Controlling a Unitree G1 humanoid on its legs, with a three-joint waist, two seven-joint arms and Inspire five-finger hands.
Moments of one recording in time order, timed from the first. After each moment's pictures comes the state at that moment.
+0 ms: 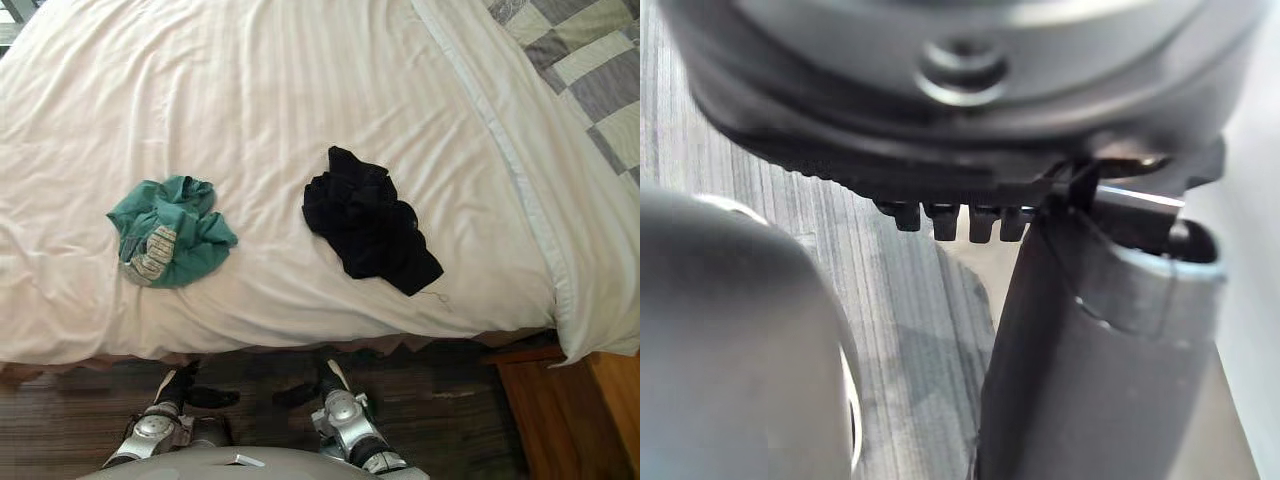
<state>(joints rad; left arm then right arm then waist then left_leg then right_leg) 0.01 0.12 -0.07 1.03 0.05 -0.10 0.11 -0.13 0.04 0.20 1.09 -0.27 -0.02 -0.06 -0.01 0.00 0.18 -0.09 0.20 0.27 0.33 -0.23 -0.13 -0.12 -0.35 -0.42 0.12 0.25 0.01</state>
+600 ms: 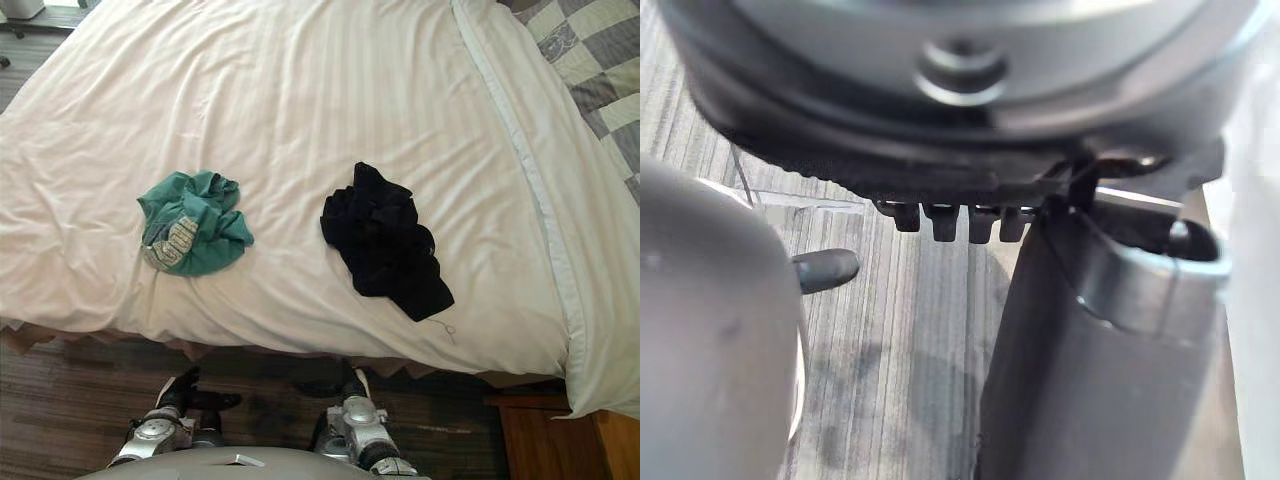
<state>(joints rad) 0.01 0.08 0.06 1.07 -0.01 -0.08 0.11 -0.08 0.03 -0.18 1.10 -0.09 0.00 -0.14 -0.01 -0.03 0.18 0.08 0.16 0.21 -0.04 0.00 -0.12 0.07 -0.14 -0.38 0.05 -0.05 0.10</state>
